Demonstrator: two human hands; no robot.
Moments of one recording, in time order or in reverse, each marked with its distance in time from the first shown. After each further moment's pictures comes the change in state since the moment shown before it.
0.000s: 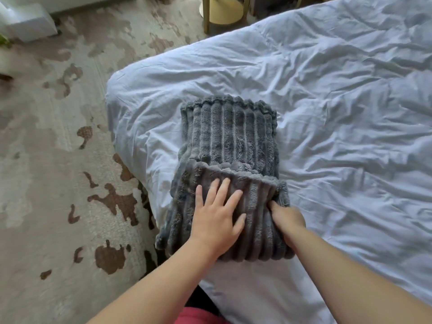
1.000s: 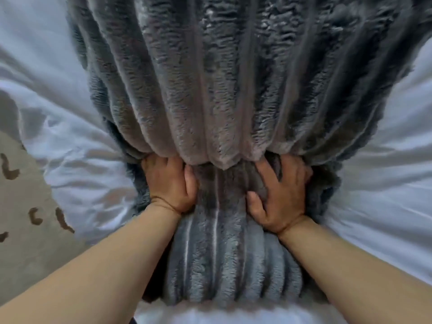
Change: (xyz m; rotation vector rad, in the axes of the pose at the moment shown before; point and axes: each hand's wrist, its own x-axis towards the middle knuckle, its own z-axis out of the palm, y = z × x) left_hand 0.113 -0.124 0.228 -0.156 0.150 -0.205; right_hand 0.172 -0.003 0.154 -0.333 0.356 -1.296
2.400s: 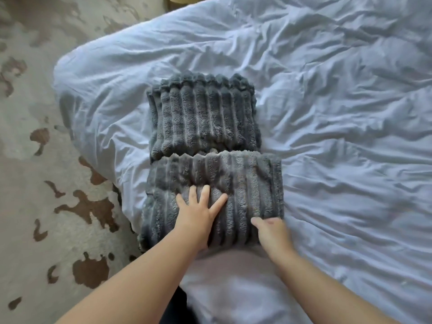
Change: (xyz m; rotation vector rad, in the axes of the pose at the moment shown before) left_hand -0.104 0.096 -0.160 0.594 -0.742 0.330; right_hand -0.097 -0.133 -0.201 0.564 -0.149 1.356
